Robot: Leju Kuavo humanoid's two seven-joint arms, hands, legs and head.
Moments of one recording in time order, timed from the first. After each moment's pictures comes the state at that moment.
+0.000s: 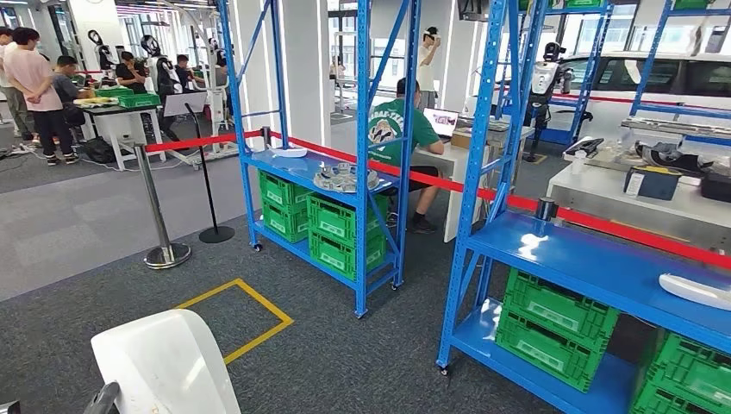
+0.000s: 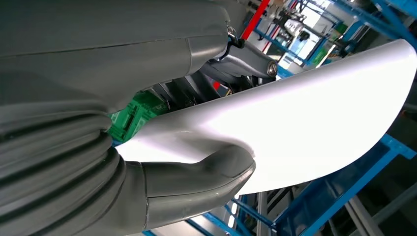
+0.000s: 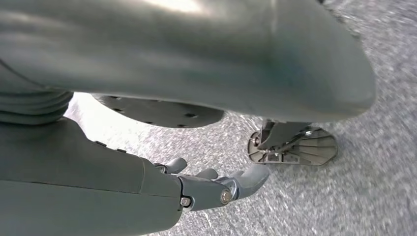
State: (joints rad) left arm -0.42 0.11 -0.02 -1.03 1.15 -0.84 -0.13; right arm 0.00 0.01 0.59 -0.16 -0.57 0.03 -0.01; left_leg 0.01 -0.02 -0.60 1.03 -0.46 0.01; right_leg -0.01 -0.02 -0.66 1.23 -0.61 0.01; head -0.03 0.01
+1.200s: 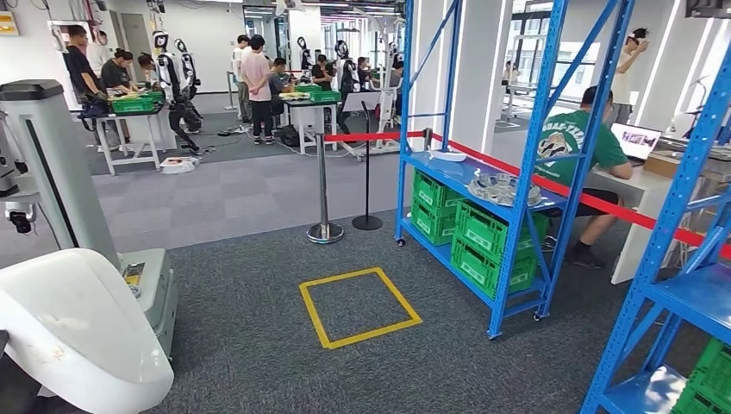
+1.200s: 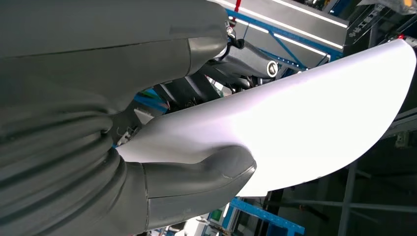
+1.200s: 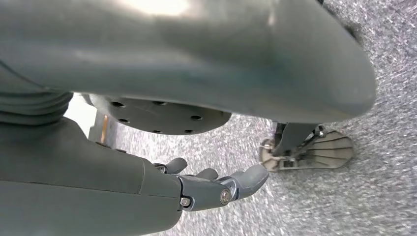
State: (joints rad) left arm -0.56 0.27 0.14 -1.11 1.15 -0.75 -0.12; right arm -0.02 0.02 0.59 -0.16 -0.64 0.00 0.05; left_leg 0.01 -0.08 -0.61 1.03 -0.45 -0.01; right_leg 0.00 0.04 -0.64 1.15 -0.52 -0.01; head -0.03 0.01
